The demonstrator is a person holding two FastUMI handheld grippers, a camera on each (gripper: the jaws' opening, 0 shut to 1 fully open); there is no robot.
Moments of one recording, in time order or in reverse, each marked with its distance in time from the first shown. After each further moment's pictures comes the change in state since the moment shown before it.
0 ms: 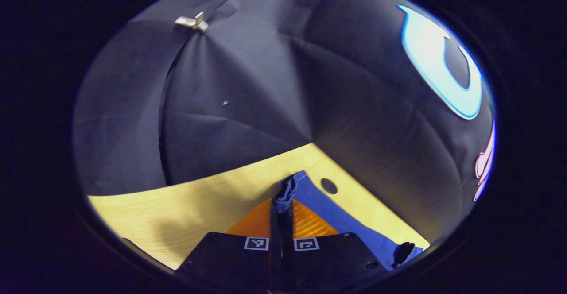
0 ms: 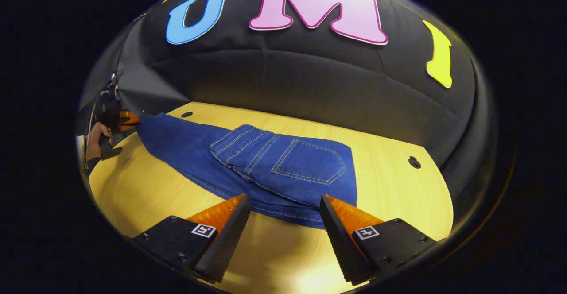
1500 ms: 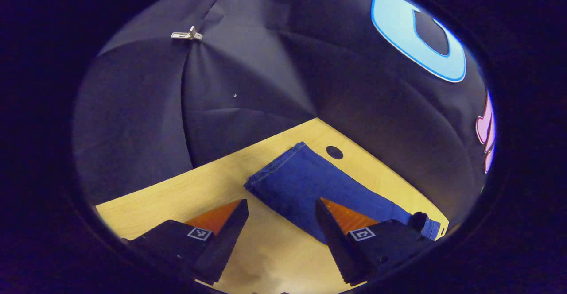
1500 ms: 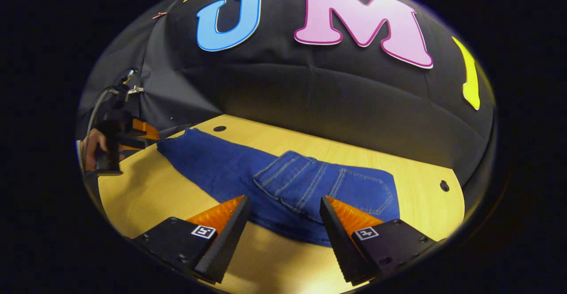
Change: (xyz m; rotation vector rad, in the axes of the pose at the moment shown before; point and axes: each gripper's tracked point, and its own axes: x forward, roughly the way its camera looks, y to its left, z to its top) left arm -0.048 0.045 -0.047 0.086 0.165 0.185; right arm 0.013 0.088 0.026 -0.058 -0.080 0.197
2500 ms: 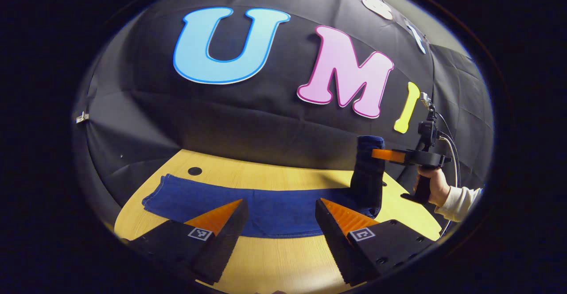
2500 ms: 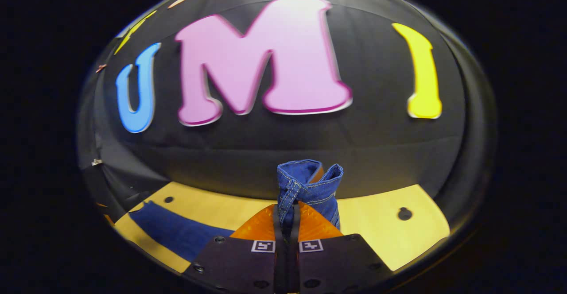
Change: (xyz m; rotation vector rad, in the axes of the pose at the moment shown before) left arm -0.227 -0.210 -0.065 0.461 -0.100 -0.654; right arm 0.054 -0.102 0.146 0.216 -0.231 -0.180
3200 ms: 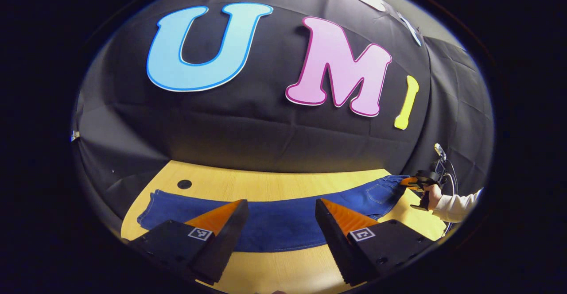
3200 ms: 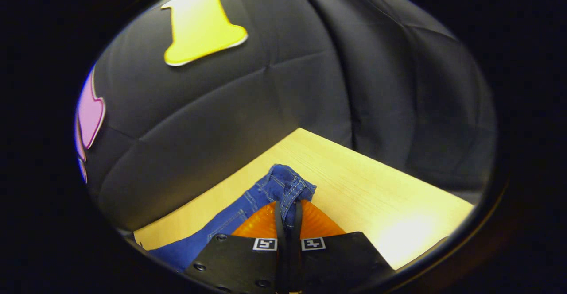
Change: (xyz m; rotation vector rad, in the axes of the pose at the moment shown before) left arm 0.049 -0.025 0.026 0.077 0.019 -0.045; right arm 0.037 -0.210 -0.085 0.473 0.072 -0.588
